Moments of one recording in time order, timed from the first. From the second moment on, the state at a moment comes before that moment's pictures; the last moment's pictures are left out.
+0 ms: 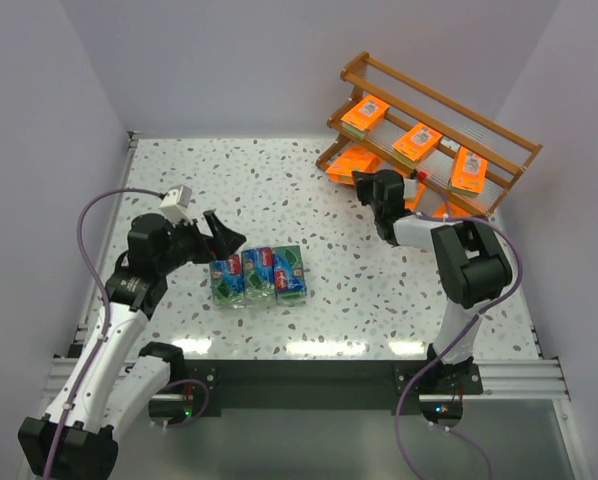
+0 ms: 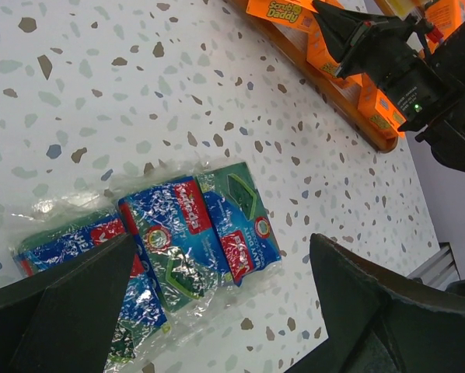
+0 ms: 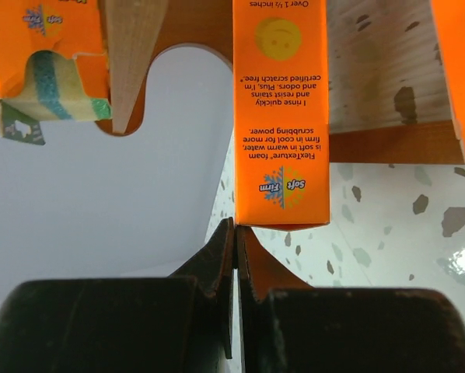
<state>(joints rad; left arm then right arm) -0.19 0.77 0.70 -0.34 0.36 -0.51 0.32 1.86 0.98 0.58 0.25 1.48</state>
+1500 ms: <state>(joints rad) -0.19 0.83 0.71 -0.30 0.34 -0.49 0.40 1.84 1.04 0.26 0.30 1.38</state>
